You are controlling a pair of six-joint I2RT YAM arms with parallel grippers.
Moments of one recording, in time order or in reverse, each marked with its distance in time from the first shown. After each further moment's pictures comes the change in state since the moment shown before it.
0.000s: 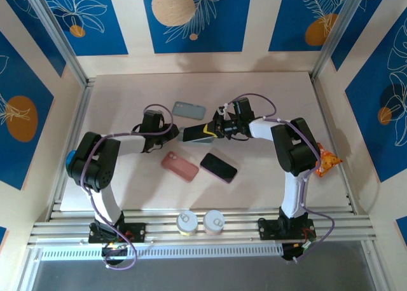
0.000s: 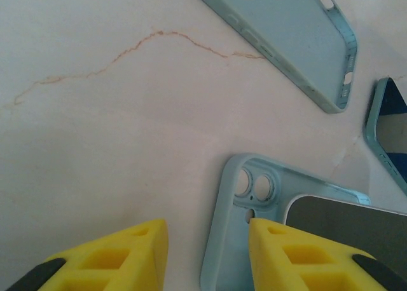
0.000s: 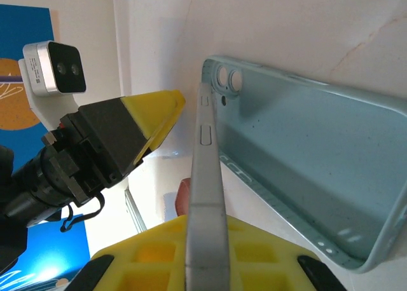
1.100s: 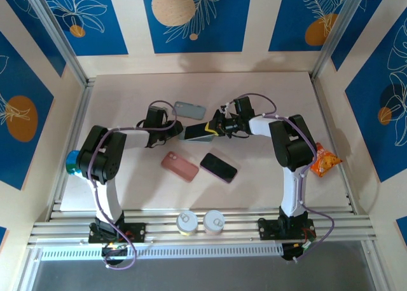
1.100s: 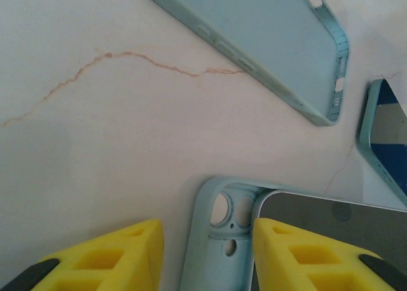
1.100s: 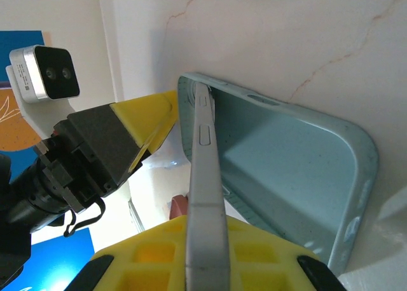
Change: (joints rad) left arm -0.001 0.110 0.104 0.010 0.062 0.022; right arm -0.024 0.073 0.069 -0.039 -0.005 0.022
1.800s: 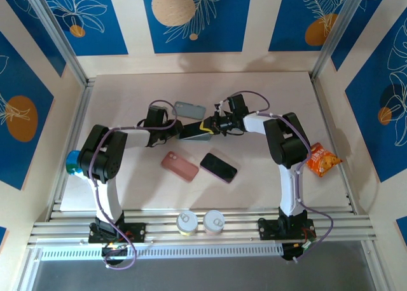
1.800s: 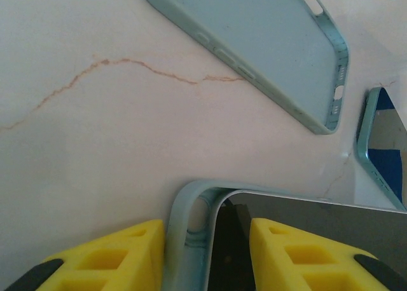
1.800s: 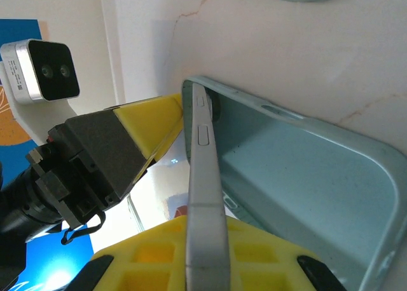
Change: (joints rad) left arm -0.010 0.018 0.016 0.007 0.003 -0.031; right arm 0.038 0.070 0.102 -0.038 -0.005 -0.011
